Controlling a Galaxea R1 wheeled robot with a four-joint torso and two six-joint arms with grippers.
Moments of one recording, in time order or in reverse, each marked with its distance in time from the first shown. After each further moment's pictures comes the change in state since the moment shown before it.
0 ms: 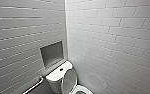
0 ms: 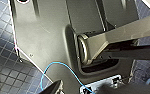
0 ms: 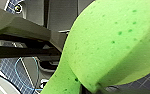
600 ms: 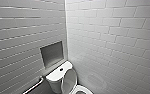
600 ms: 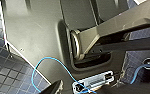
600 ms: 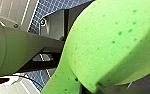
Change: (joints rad) left arm 0.030 -0.051 0.100 -0.004 -0.012 -0.004; right arm 0.024 -0.248 0.439 0.003 0.051 0.011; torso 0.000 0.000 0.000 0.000
